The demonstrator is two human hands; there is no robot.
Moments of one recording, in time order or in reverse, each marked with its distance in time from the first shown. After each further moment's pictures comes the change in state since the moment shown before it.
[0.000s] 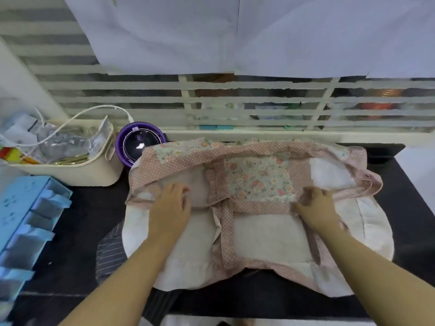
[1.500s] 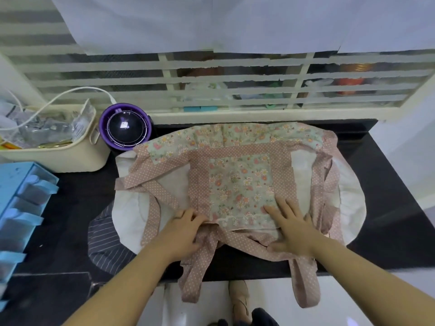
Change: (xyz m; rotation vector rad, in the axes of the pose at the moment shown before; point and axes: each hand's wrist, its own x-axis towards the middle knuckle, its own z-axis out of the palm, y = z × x) left_hand -0.075 0.004 0.028 0.243 -0.760 0.306; right_hand -0.095 0.040 0.006 -0.575 -0.541 -0.386
